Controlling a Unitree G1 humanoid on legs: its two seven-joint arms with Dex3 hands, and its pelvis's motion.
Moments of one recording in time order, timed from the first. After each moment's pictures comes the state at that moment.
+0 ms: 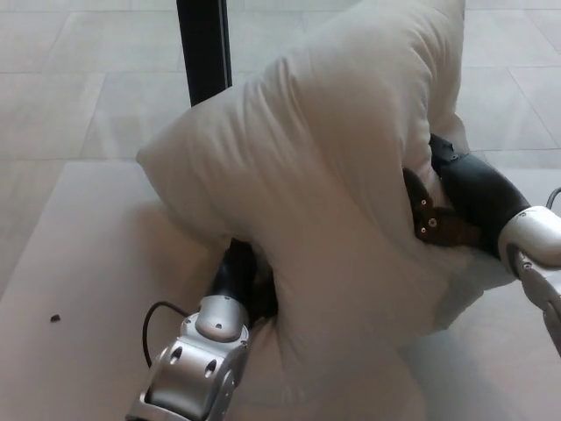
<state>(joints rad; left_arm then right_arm) -0.46 -0.01 -0.23 0.25 0.01 0.66 0.17 -0.60 -0.38 0.21 0.08 0.03 0.58 0.27</state>
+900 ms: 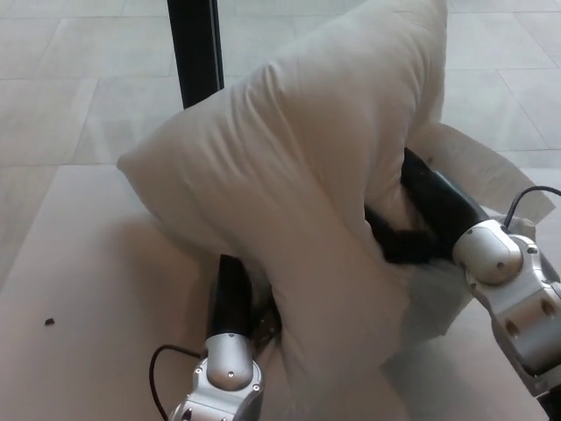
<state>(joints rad) -0.34 -0.11 -0.18 0.35 0.06 0.32 0.32 -0.63 -0.34 0.38 0.15 -0.19 0.57 0.13</state>
